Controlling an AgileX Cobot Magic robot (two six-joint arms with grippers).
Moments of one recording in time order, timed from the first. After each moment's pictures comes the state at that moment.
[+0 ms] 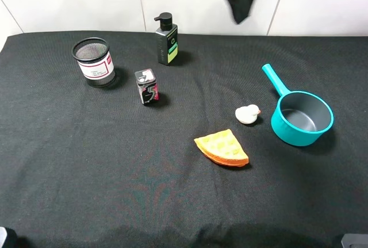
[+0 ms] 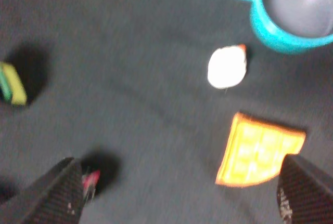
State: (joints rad) left arm -0.94 1.87 -1.95 0.14 1.18 -0.04; right arm 0.01 -0.01 -0.50 0.10 1.02 -0.08
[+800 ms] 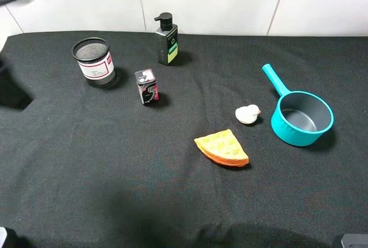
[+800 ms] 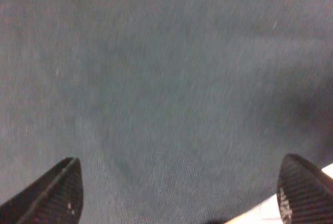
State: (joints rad) left arm -0.66 0.99 -0.92 0.16 1.18 -0.11; right arm 0.01 -0.01 -0.50 0.10 1.02 -0.08
